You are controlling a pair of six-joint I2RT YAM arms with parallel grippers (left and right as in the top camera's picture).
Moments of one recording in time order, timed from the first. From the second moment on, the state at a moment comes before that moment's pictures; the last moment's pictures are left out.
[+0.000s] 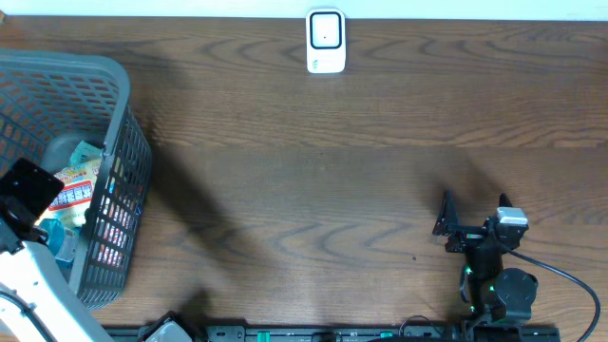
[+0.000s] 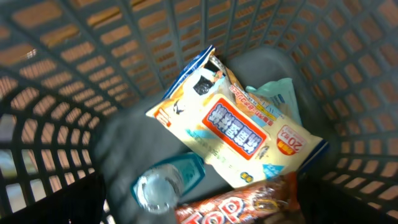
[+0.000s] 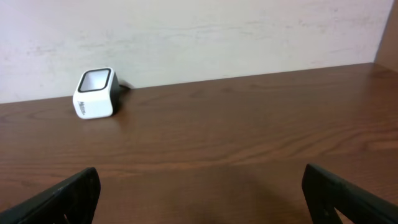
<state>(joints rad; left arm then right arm) 0.75 1.17 1.27 -1.00 -0.11 -0.18 -0.04 0.01 0.01 -0.07 -0.02 0.12</state>
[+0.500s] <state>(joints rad) 0.79 1.28 1.27 -1.05 -0.16 0.10 -0.04 0.01 0.01 -0.07 -0.02 0.12</state>
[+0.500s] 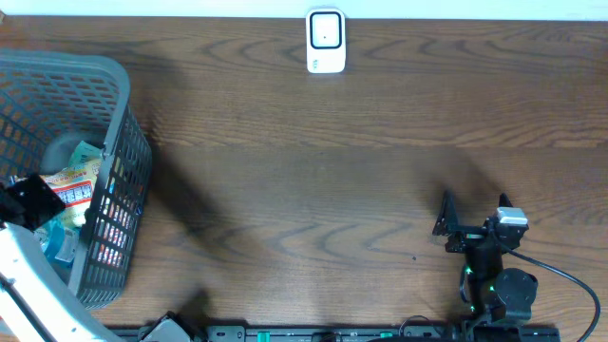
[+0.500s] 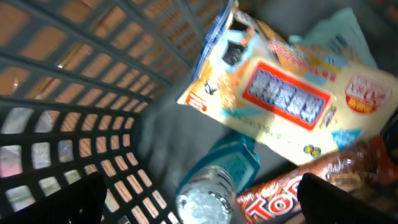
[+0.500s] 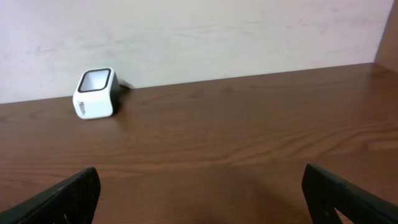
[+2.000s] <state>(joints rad) 0.80 1.57 1.28 -1.22 -0.12 0.01 -0.04 0.01 0.01 -0.07 -0.02 0.12</state>
